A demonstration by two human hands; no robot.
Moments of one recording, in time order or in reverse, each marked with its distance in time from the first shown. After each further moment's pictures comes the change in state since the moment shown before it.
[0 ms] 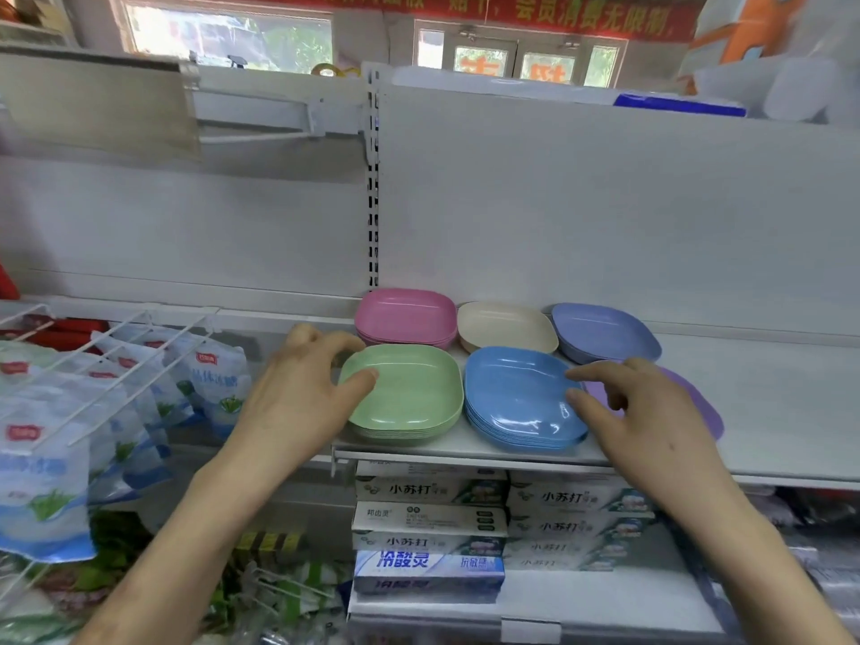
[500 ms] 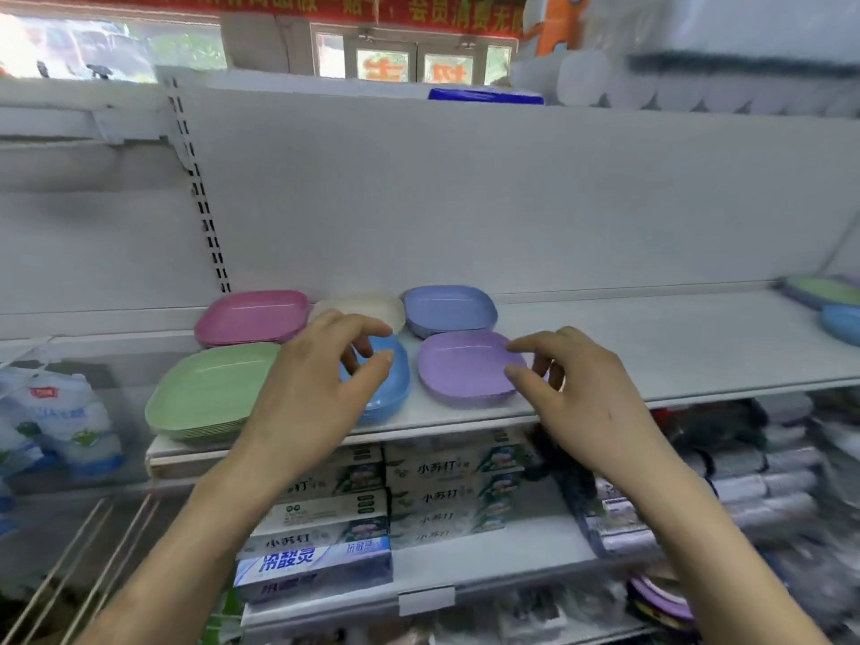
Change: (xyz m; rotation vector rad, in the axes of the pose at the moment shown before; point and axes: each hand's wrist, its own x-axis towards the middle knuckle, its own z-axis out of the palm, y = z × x) left_hand -0.034 0.160 0.081 -0.255 0.015 0.373; right_hand -0.038 0.085 -0.094 0.029 0.049 -0.014
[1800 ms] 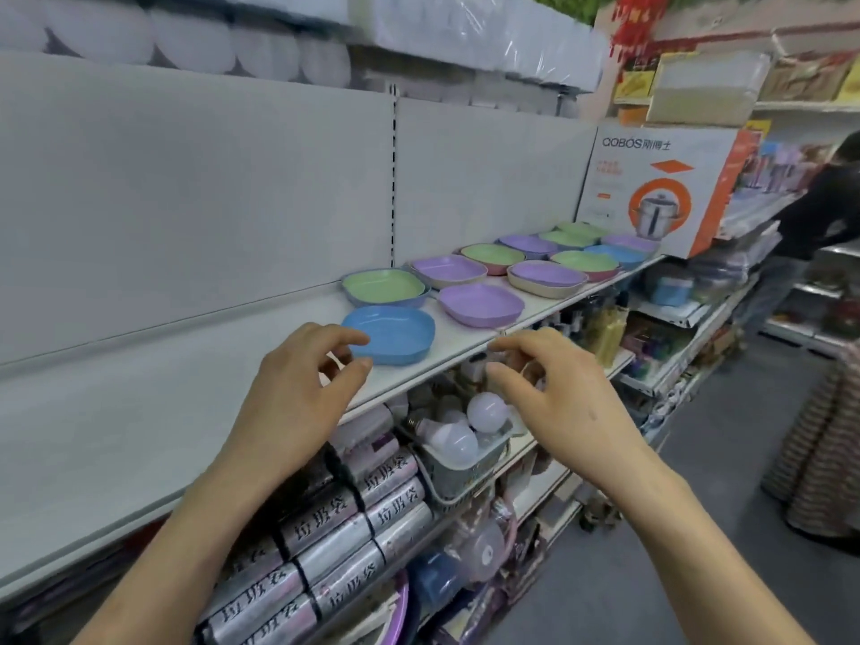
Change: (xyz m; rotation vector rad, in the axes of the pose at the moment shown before) left_hand 0.141 0.384 0.533 -0.363 -0.300 0.213; right_hand -0.065 0.482 -0.369 -0.227 0.229 0.366
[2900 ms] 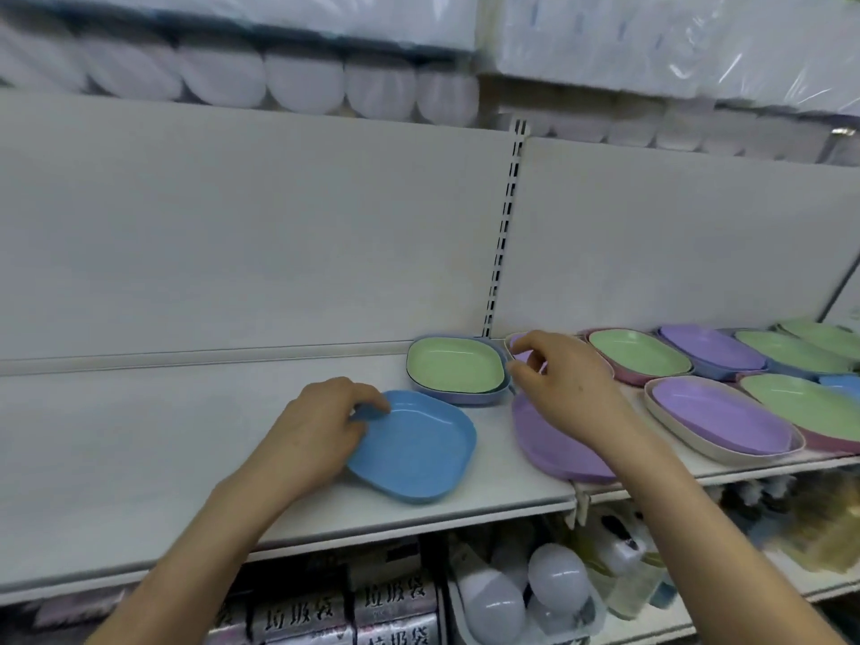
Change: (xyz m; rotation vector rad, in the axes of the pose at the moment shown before) left_hand 0.108 -0.041 0.060 0.470 -0.050 -0.502; right_hand 0.273 0.101 0.097 0.070 -0.262 -0.285
